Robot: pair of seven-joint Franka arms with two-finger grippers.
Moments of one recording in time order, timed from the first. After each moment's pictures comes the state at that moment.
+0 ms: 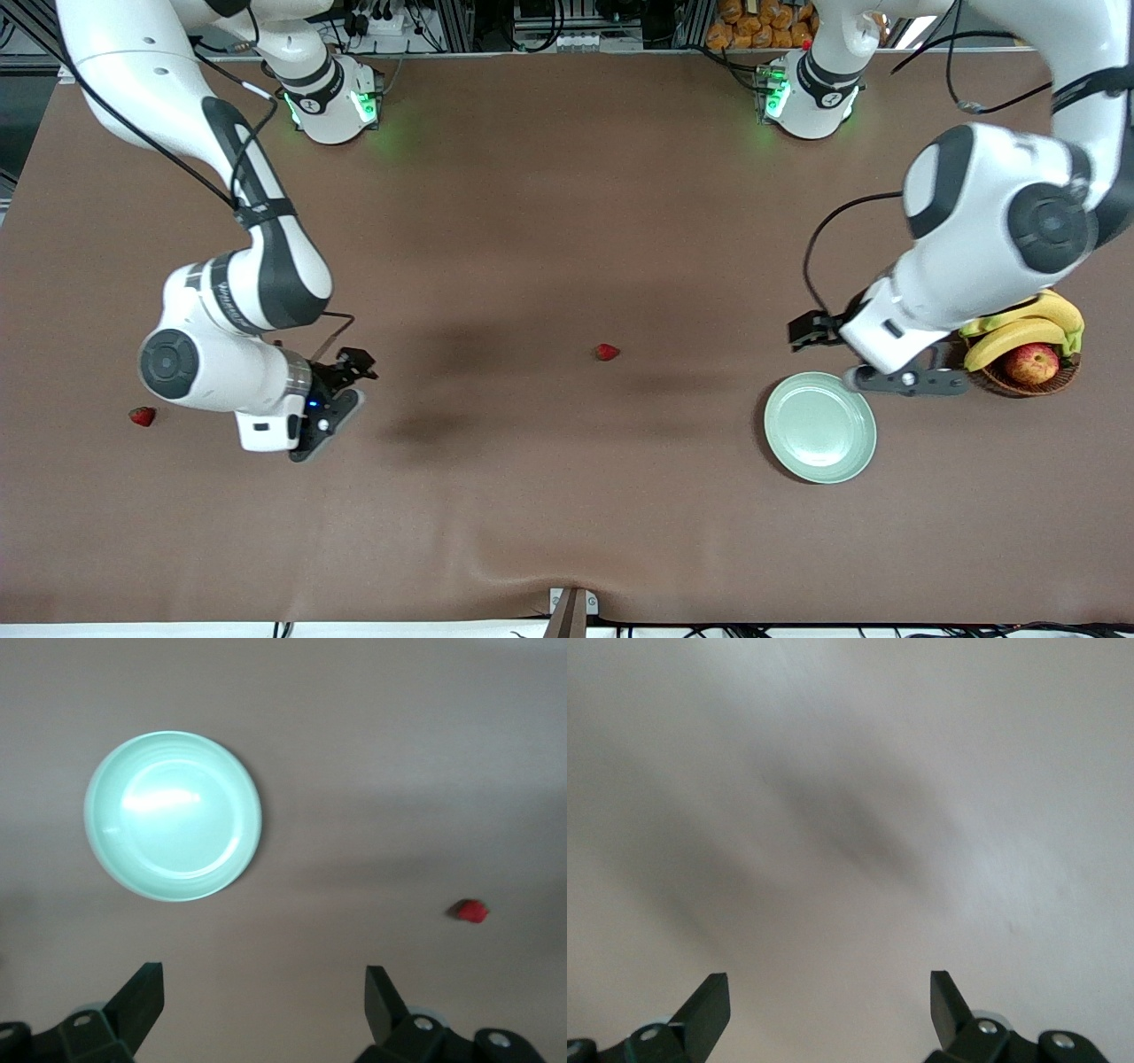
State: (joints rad) left arm -0.23 0.36 -0.06 -1.52 -0.07 1.90 -0.22; right arm 0.07 0.58 0.13 -1.51 0.10 1.99 -0.64
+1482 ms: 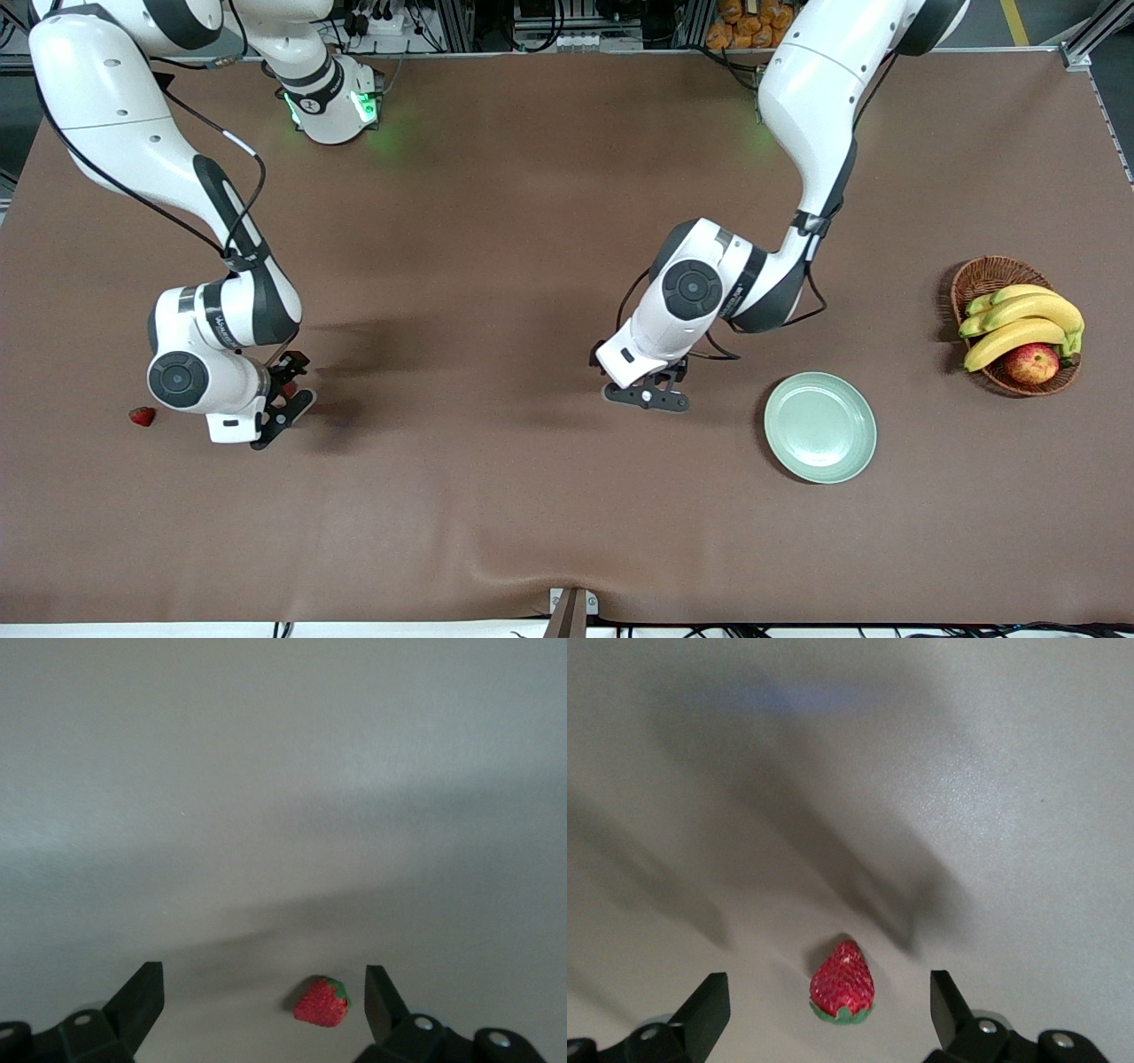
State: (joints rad) left arm -0.55 0.74 -0.06 -1.44 -0.07 2.29 -0.39; right arm -0.07 0.69 0.12 -1.67 -0.26 2.16 -0.64
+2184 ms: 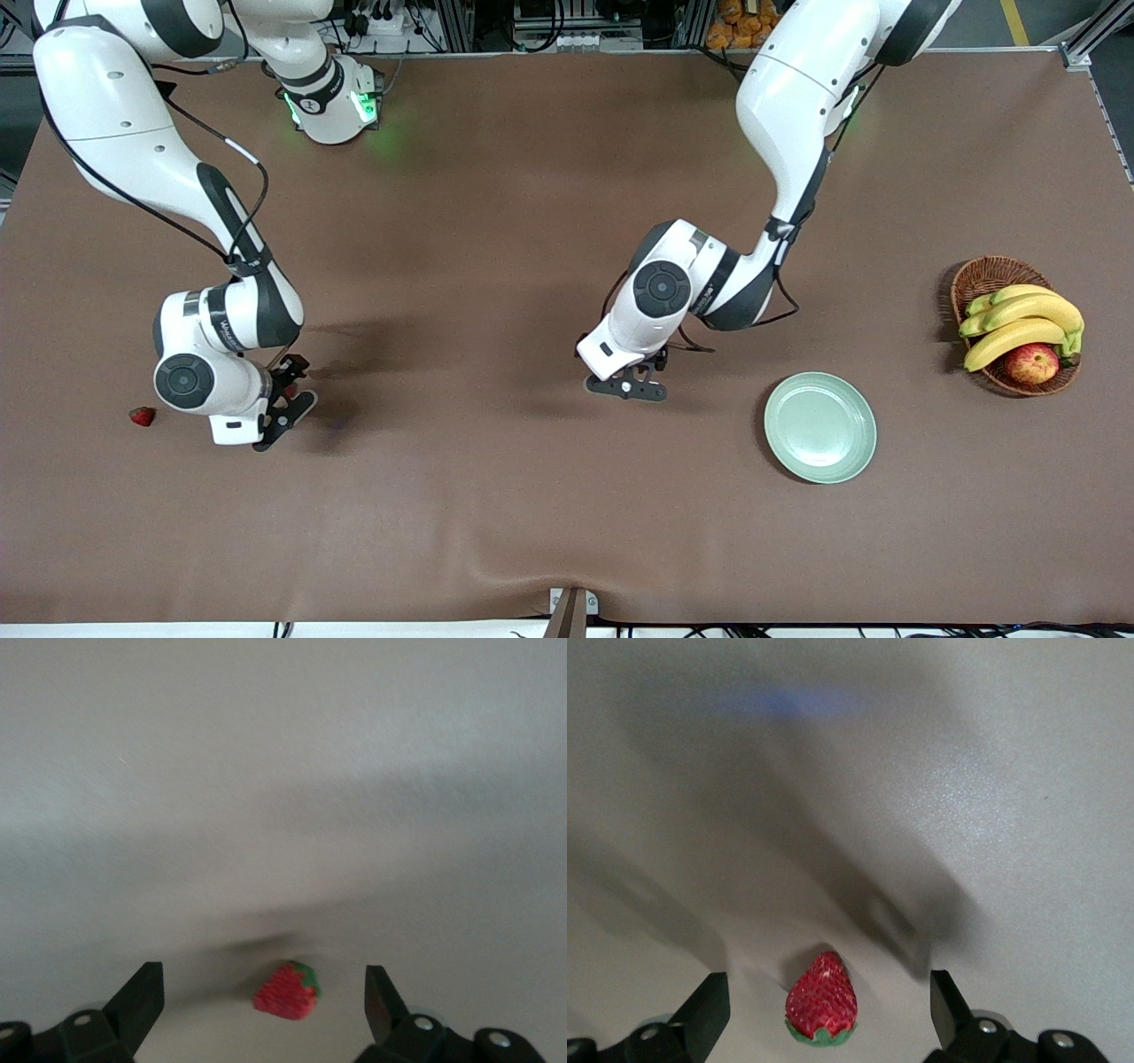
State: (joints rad) left arm -0.60 0.79 -0.06 -1.44 -0.07 2.29 -0.47; right arm -0.08 0.72 0.12 -1.67 -0.28 2.19 -0.64
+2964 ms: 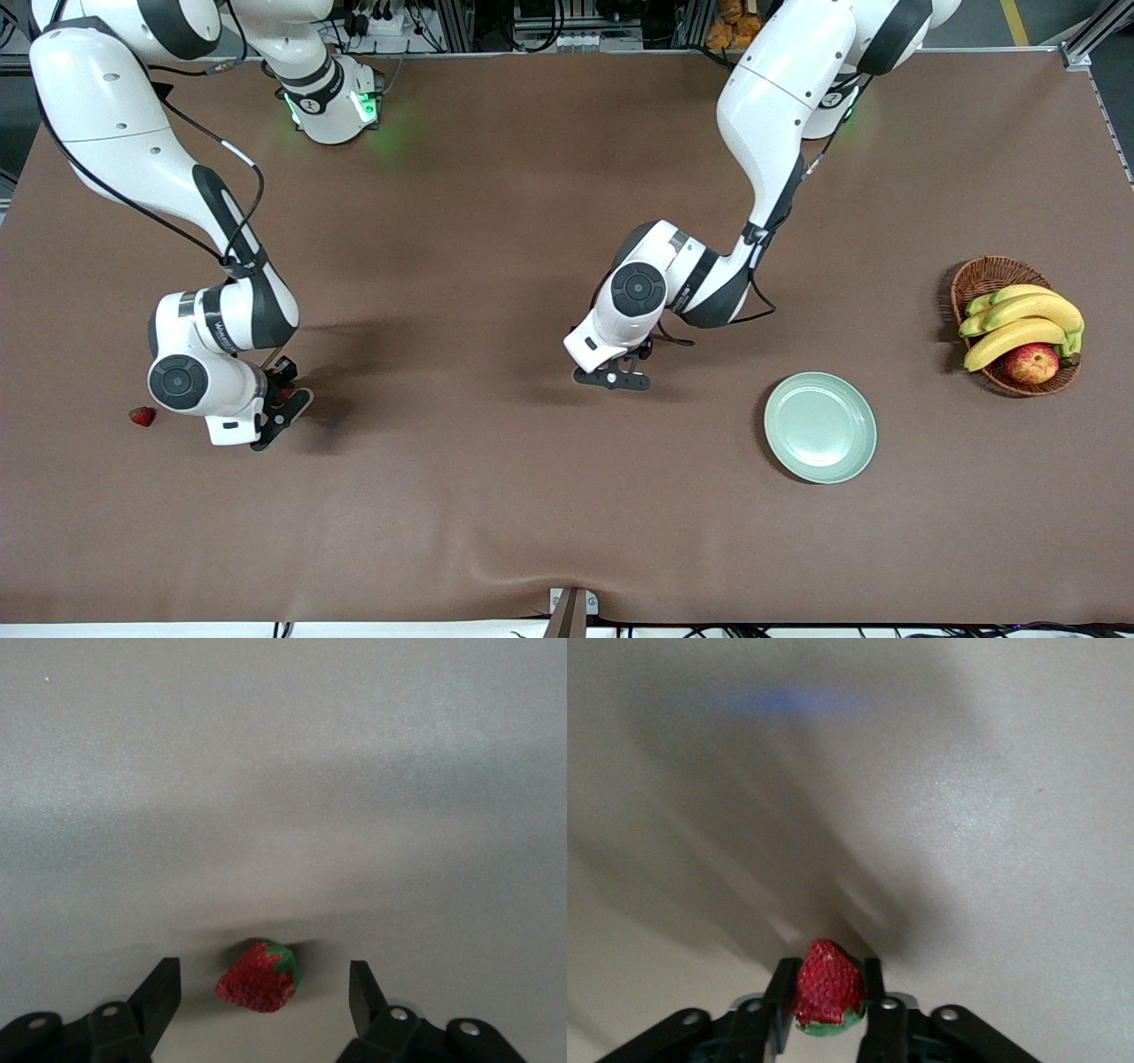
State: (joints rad) left arm -0.63 0.83 -0.06 -1.44 -0.08 2.29 -0.50; right arm -0.09 0.72 0.12 -1.67 -0.28 2.19 -0.70
